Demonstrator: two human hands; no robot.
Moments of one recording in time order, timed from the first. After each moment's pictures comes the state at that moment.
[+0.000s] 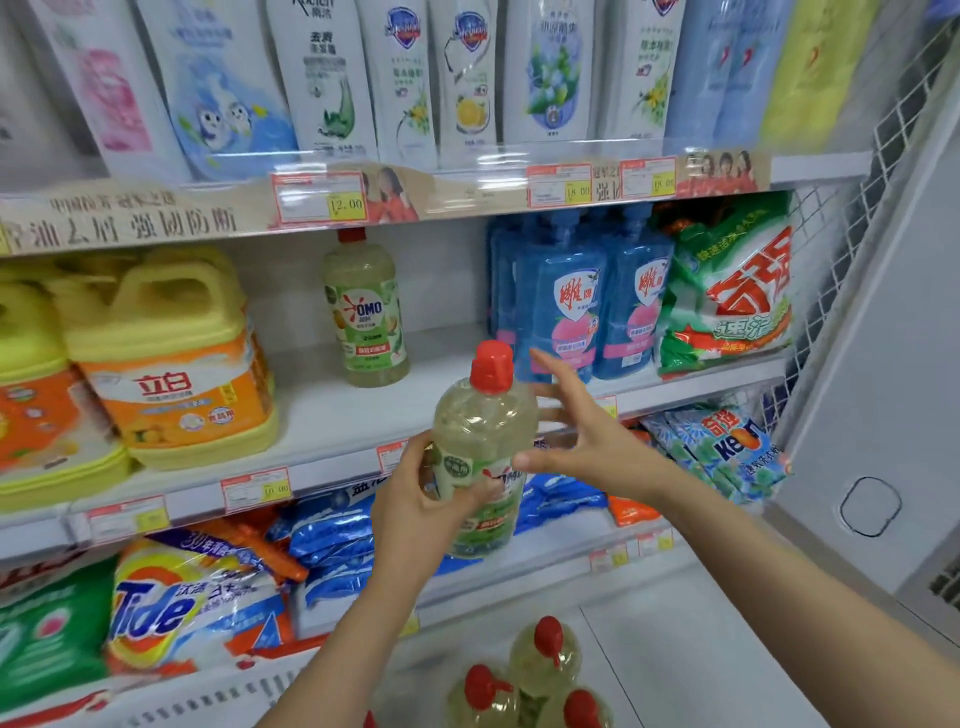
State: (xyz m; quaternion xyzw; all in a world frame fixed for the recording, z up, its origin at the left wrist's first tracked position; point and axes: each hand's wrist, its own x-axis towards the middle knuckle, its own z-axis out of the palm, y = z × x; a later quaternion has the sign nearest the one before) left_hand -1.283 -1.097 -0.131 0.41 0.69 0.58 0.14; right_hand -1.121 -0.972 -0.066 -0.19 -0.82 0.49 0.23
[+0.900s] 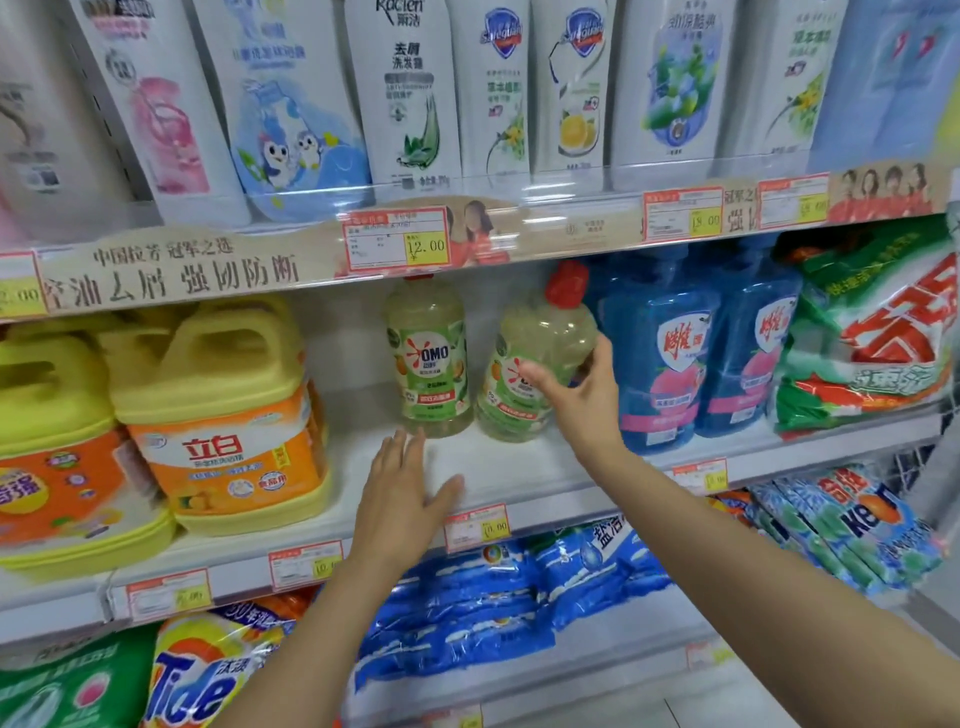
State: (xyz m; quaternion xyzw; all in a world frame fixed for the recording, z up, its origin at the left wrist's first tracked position) left_hand -1.430 -1.046 -0.125 0.48 0.84 0.27 0.00; right_hand -1.292 -0.879 -0.078 -0.27 -0.65 0.47 0.54
